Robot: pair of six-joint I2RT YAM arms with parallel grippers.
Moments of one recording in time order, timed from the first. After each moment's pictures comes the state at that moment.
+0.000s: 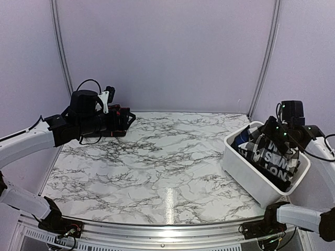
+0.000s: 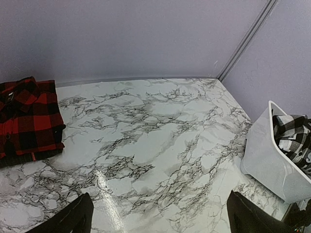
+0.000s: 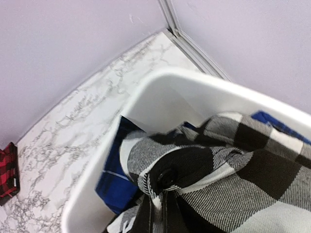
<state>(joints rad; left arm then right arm) -0.67 1.28 1.05 -0.18 -0.05 -0.40 0.08 0.94 0.94 -0.64 0.18 0.60</state>
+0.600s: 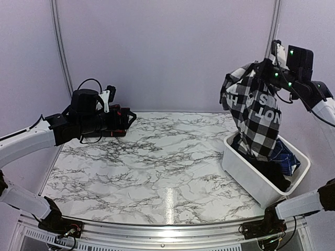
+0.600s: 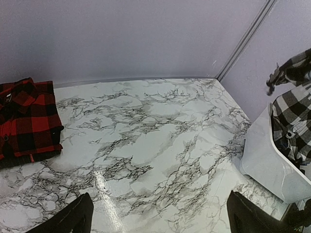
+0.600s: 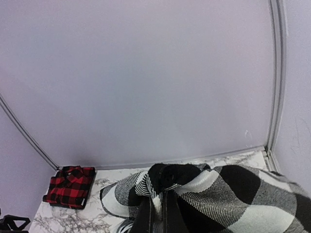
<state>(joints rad) -0.67 1.29 1.07 -0.19 -0.04 -0.40 0.26 1.22 1.60 -0.54 0.05 0.36</state>
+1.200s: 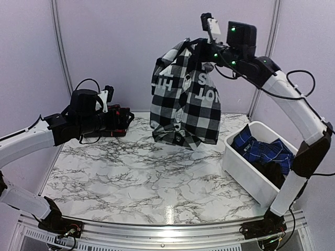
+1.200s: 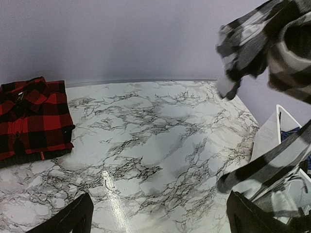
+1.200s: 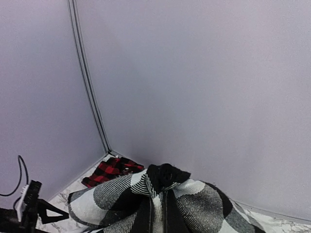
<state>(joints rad) -0.67 1.28 1.07 -0.21 -0.09 -0.40 0.69 1.70 2.12 -0.40 0.04 0.13</state>
